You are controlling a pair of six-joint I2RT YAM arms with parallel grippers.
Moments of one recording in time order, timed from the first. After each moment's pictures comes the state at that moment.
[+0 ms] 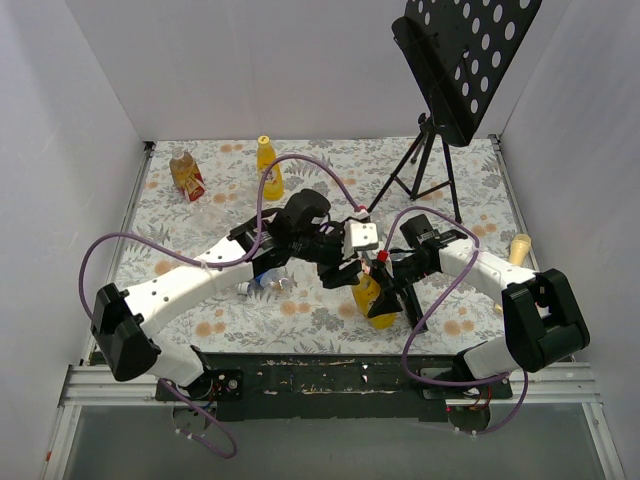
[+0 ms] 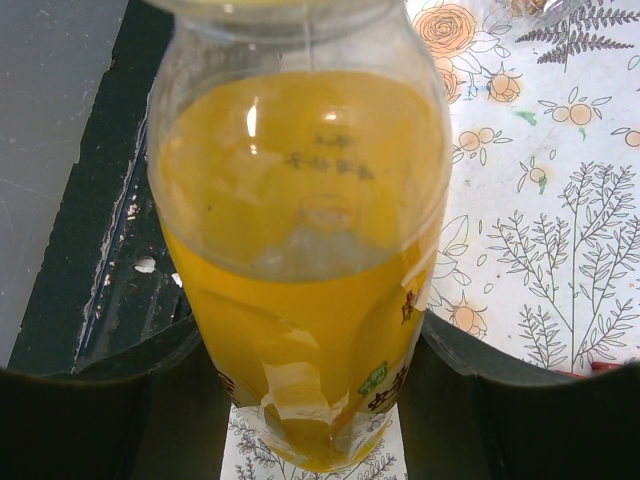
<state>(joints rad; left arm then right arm) -0.92 1.41 1.29 -0.51 0.49 0.39 0.45 1.43 0.81 -0.73 -1.13 -1.09</state>
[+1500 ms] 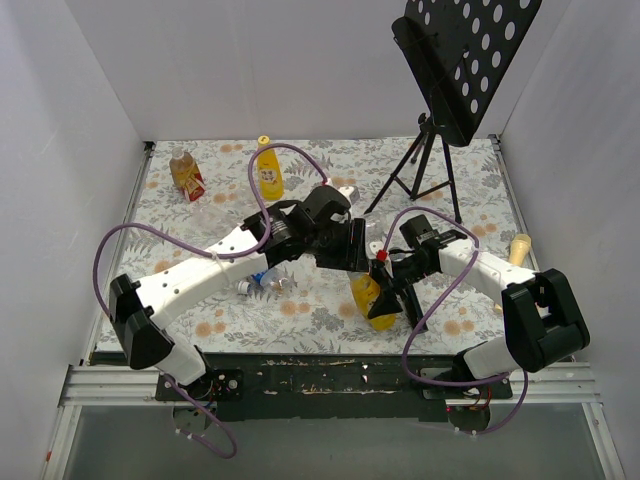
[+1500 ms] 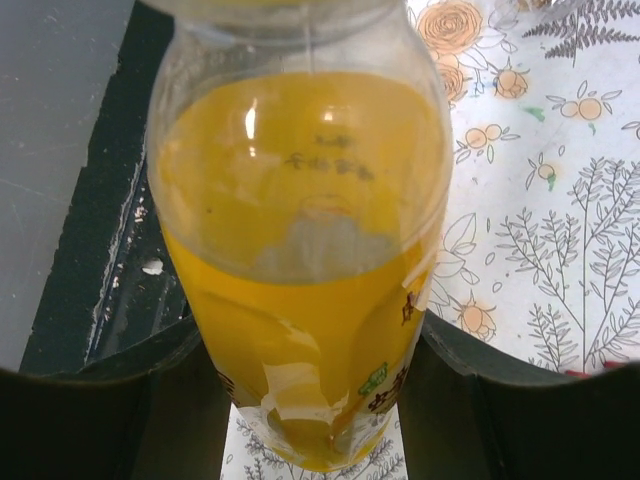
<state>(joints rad) -0.98 1.53 1.51 -0.80 0.08 -0.74 0.45 1.43 0.81 -0.73 -1.15 -1.06</state>
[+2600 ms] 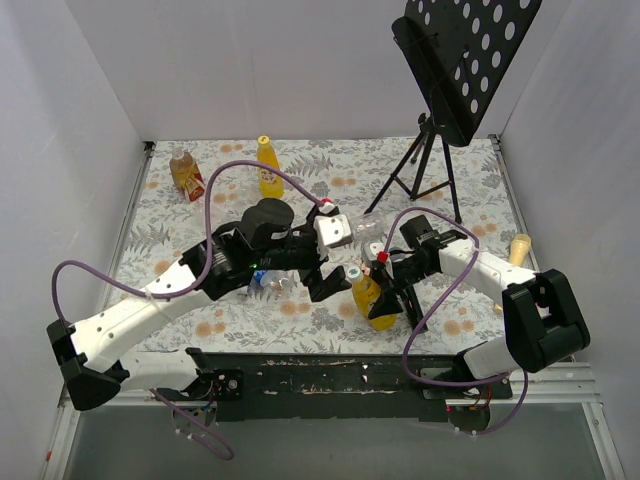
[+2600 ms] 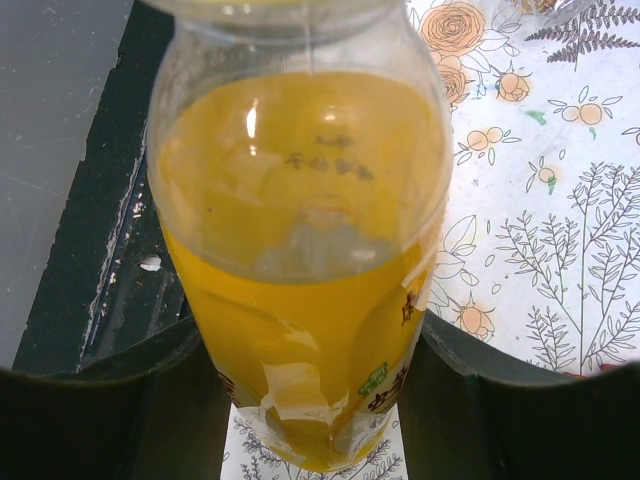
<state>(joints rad) -0.97 1.14 1.23 -0.49 0.31 0.19 0.45 1.43 0.81 -0.74 -1.13 -1.10</state>
